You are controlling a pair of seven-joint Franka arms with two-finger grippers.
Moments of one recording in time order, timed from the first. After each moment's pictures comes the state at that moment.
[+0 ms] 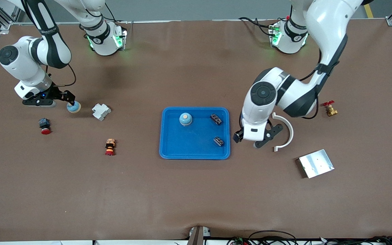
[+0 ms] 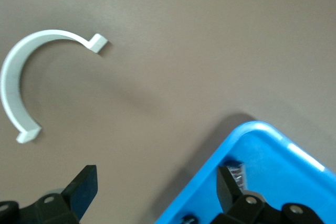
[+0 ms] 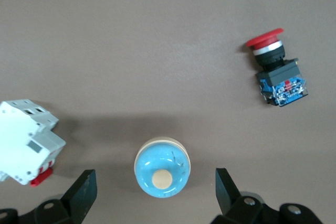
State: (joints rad) left arm 0.00 0.49 -0.58 -1.75 0.37 2.12 -1.33; right arm -0.34 -0.04 0.04 -2.69 -0.06 2.73 -0.24
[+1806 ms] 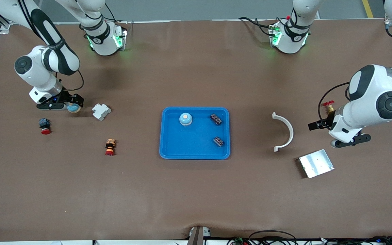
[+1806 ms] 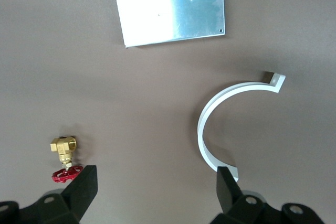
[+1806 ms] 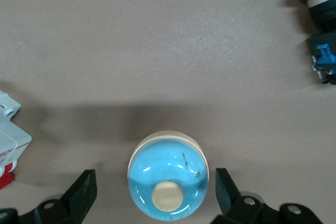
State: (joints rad) left arm 0.80 0.41 -0.94 -1.88 0.36 1.92 -0.49; right arm -0.35 0.14 0.05 -2.72 -0.06 2.90 -0.25
